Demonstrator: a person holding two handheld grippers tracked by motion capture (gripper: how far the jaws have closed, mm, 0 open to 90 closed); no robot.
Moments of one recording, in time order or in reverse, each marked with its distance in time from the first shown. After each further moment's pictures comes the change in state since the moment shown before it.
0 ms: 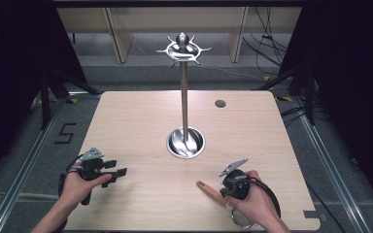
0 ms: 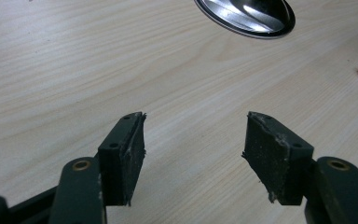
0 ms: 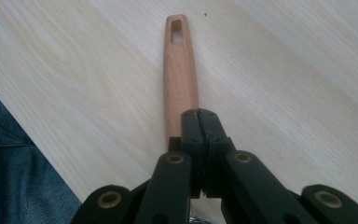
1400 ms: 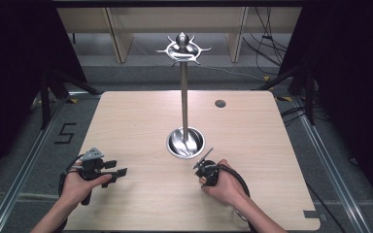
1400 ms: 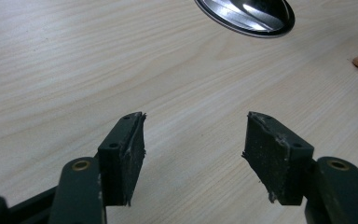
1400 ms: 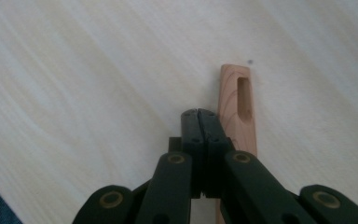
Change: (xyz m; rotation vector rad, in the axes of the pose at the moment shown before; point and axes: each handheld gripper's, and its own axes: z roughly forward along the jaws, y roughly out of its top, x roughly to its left) left arm 0.000 -0.001 0.000 -0.003 -0.006 -0.004; right arm 0.008 0.062 0.058 0.178 0.029 -0.036
